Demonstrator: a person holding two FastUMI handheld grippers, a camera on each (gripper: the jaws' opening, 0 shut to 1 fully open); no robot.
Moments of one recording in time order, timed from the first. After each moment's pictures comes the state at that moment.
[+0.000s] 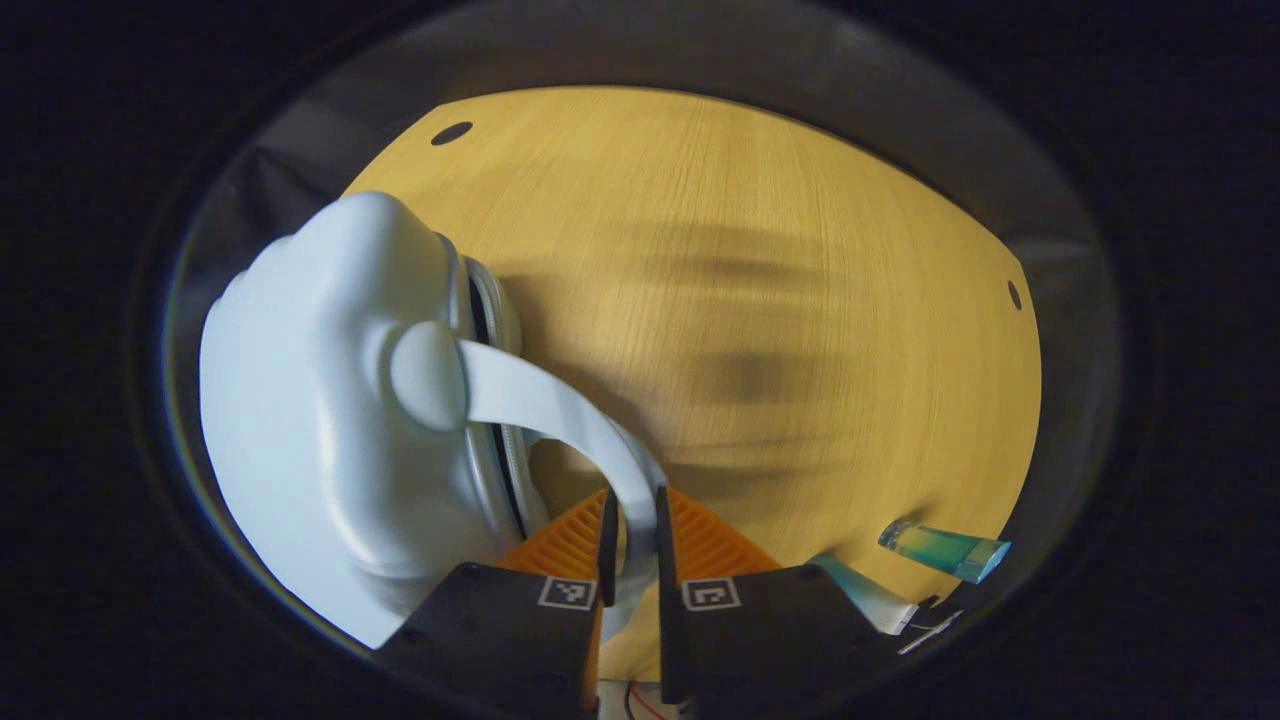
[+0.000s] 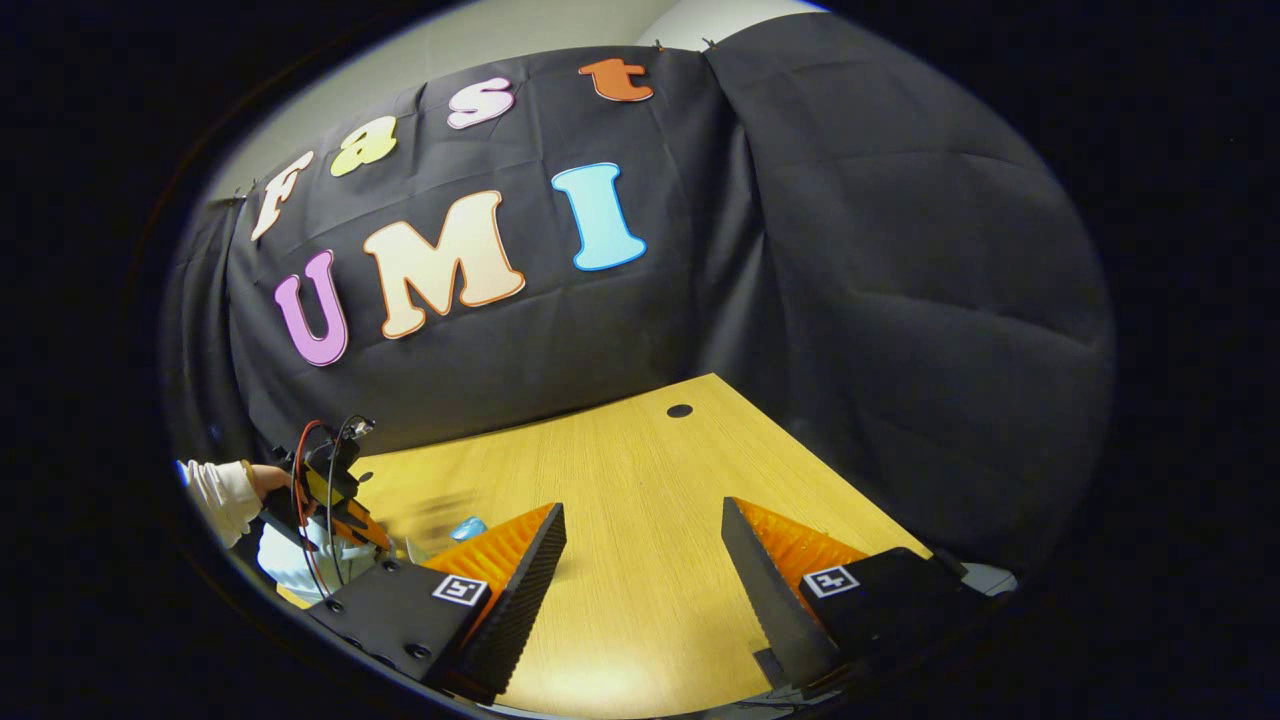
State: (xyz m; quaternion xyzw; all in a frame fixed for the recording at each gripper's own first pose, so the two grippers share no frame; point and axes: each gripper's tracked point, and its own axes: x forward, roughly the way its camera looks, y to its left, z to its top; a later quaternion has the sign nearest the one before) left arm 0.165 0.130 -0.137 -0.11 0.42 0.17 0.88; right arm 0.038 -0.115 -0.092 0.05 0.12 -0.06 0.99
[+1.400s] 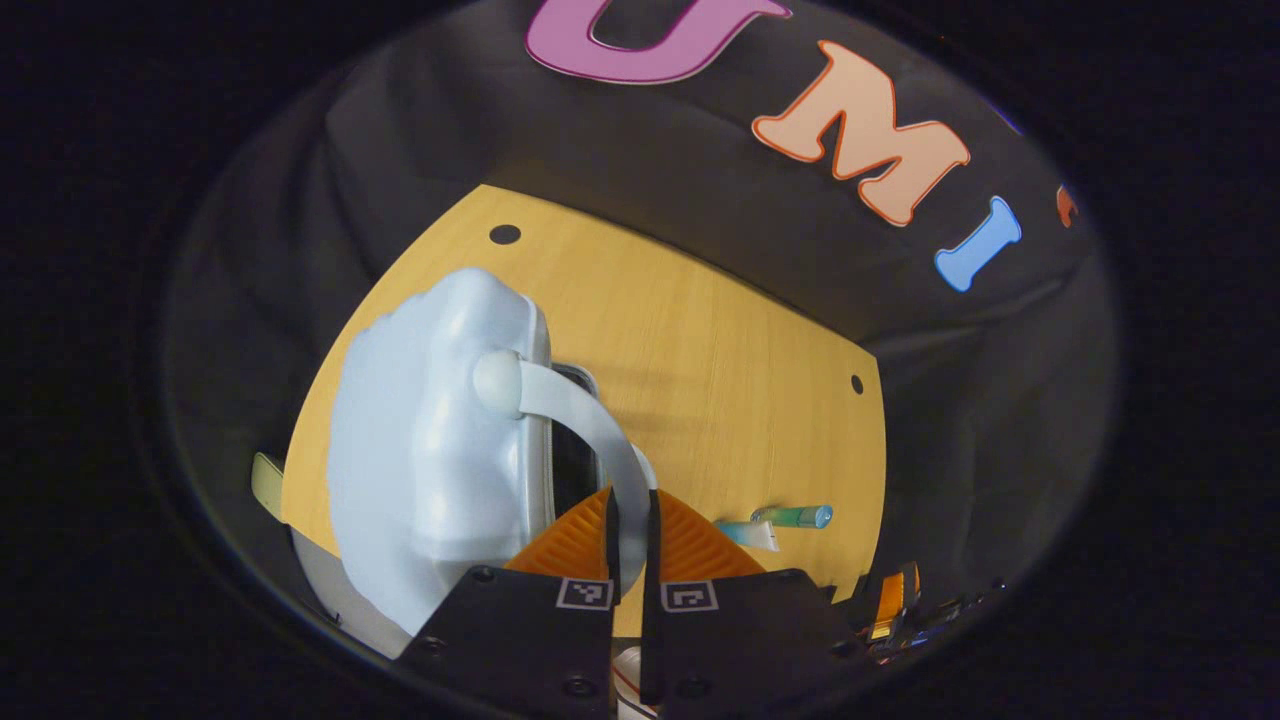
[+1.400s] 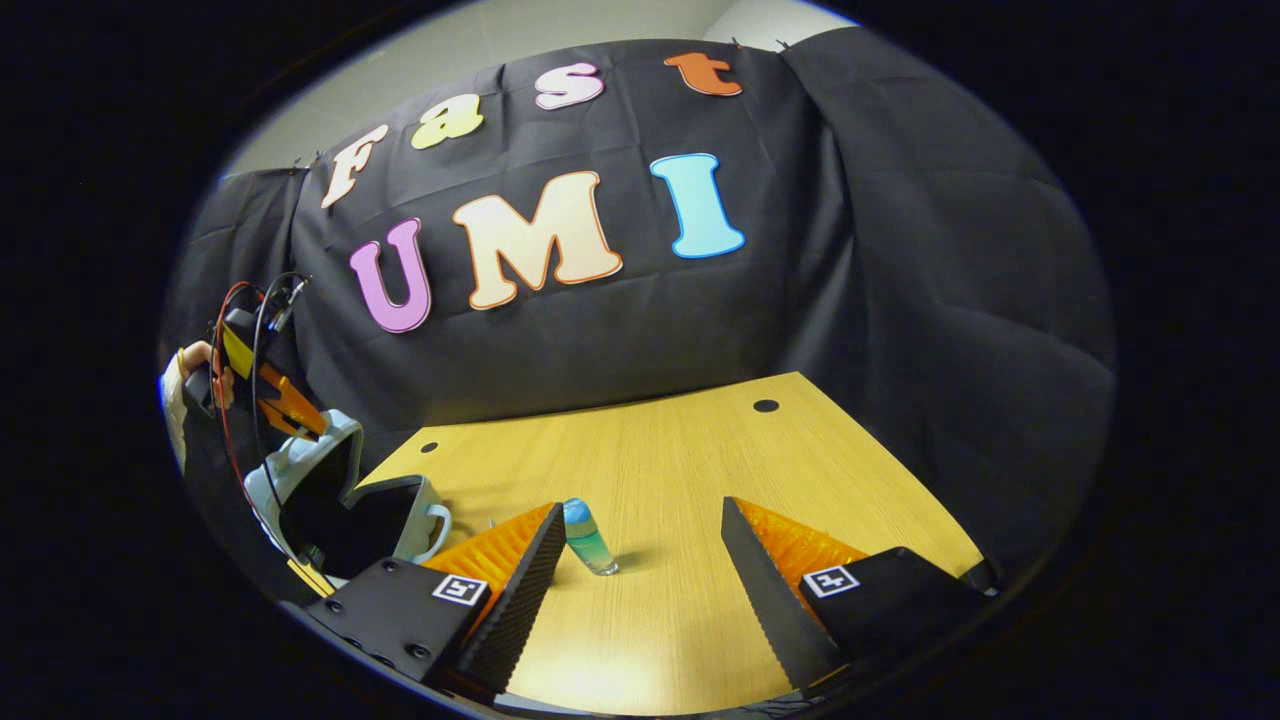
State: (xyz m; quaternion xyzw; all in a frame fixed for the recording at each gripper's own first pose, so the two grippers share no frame) left arm 0.088 0.138 -0.003 -0.18 0.24 0.06 0.95; right arm 0.035 -0.011 -0.098 0.02 0.12 0.05 0.99
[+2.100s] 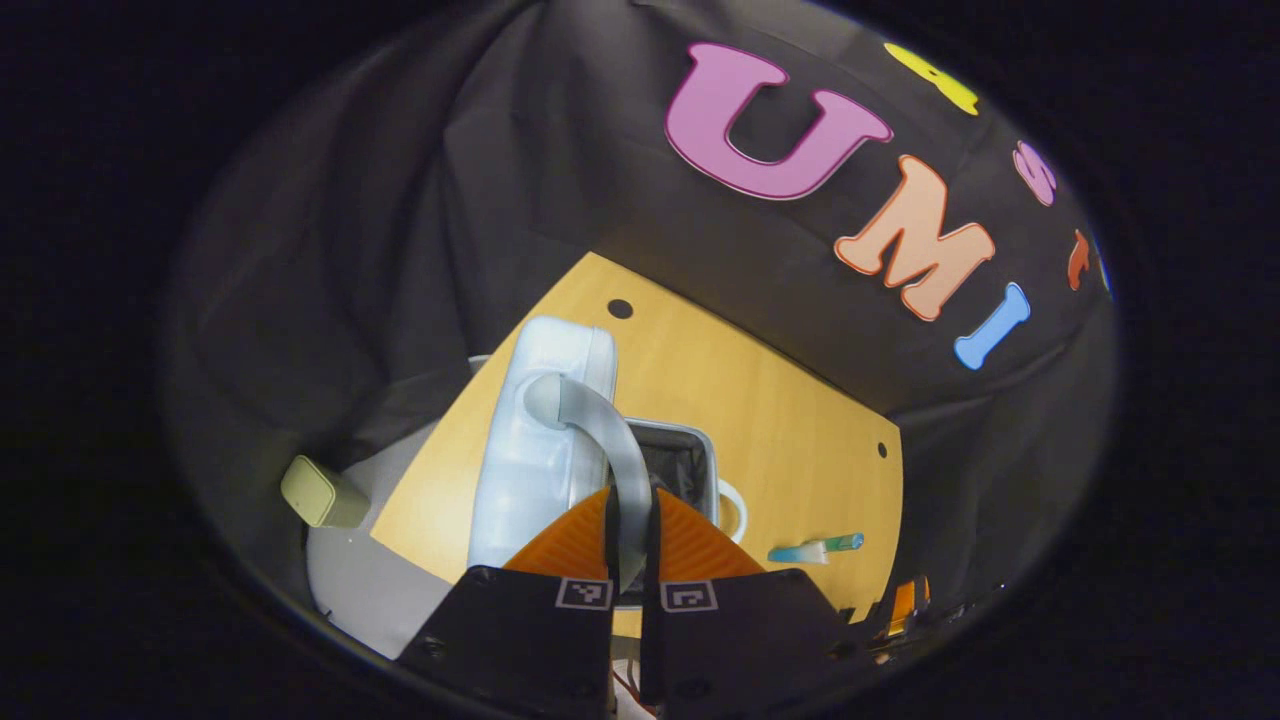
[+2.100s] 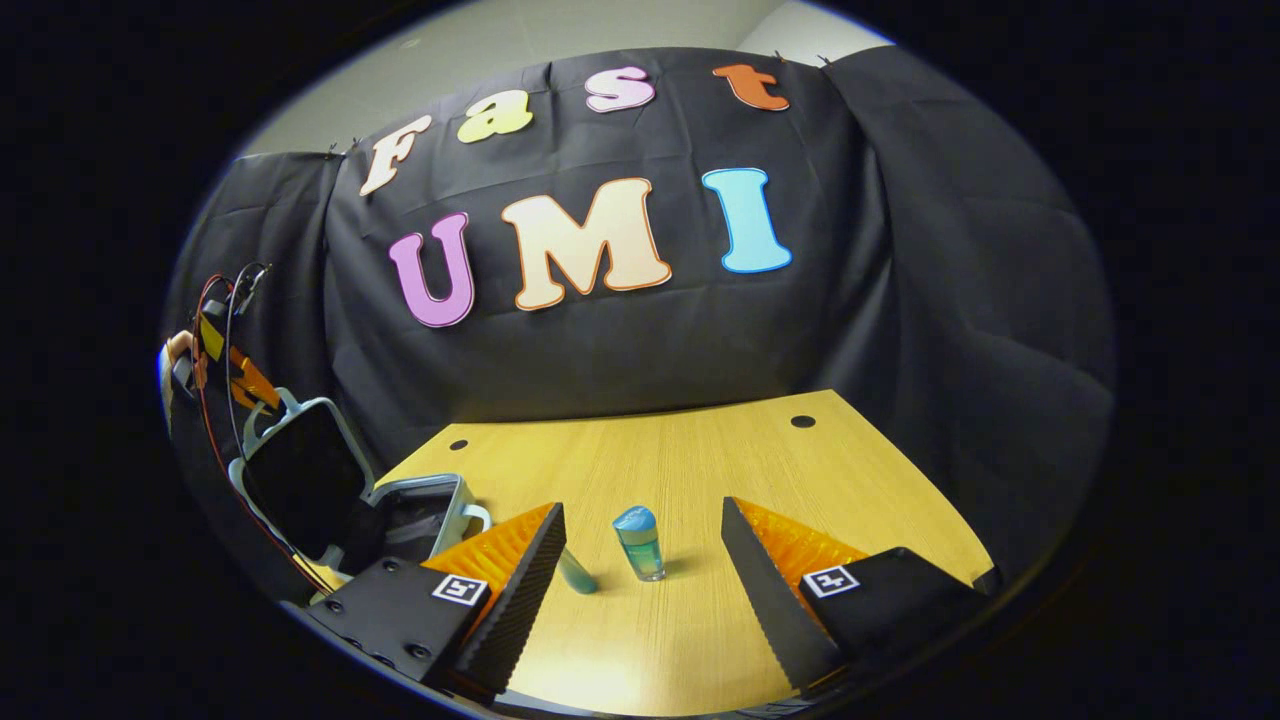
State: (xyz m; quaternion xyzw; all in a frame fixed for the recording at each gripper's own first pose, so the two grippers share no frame) left arm -0.012 0.278 0.025 -0.19 0.16 0.14 0.96; right arm 0.023 0.052 -0.091 0.00 0.11 0.08 0.99
